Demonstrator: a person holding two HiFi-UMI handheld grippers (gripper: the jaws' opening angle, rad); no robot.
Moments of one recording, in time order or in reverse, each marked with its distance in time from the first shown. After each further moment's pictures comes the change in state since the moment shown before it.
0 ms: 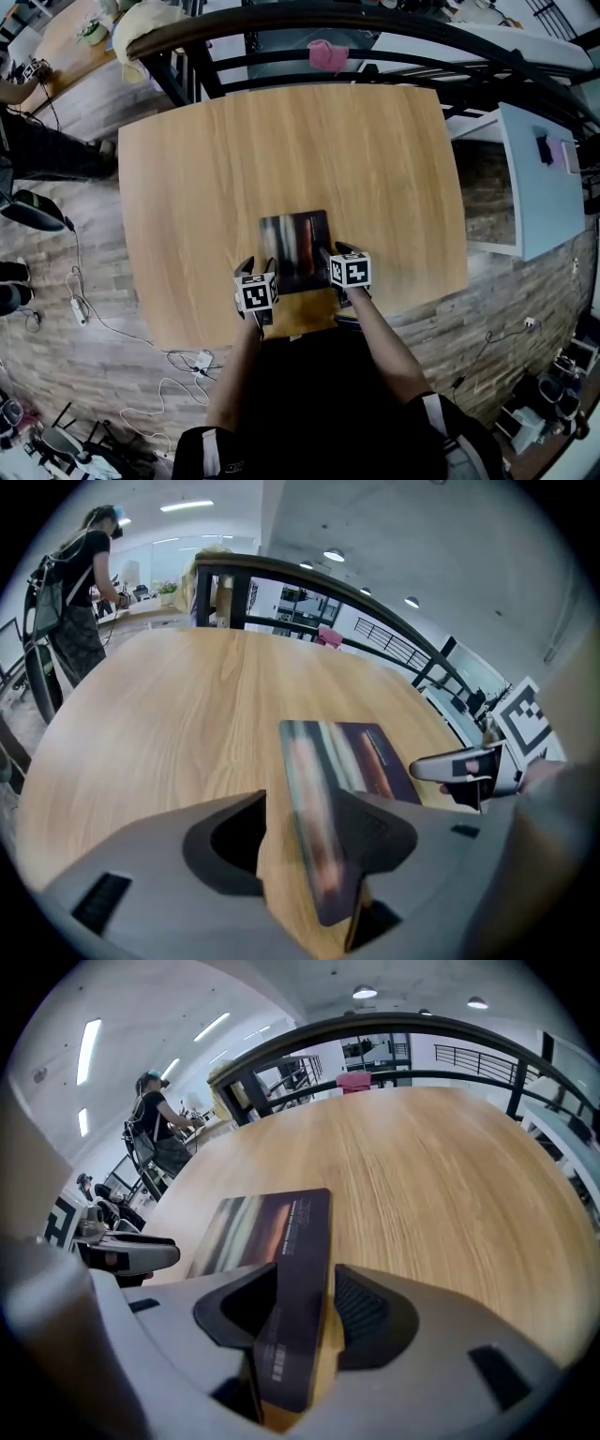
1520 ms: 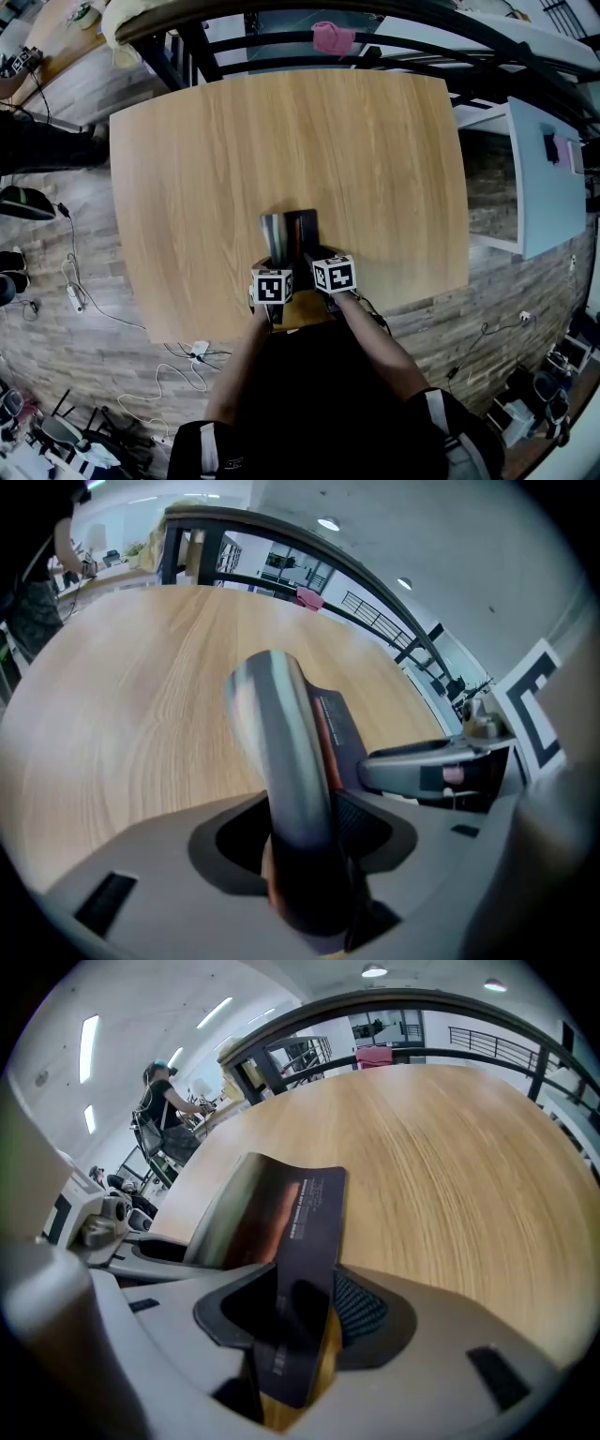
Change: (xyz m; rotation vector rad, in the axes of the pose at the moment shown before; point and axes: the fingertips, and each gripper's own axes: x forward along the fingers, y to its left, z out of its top) left arm 0.031 -0.053 -0.036 0.010 0.183 -0.137; right arm 0.021 0.046 -0.030 -0.014 0.102 0.080
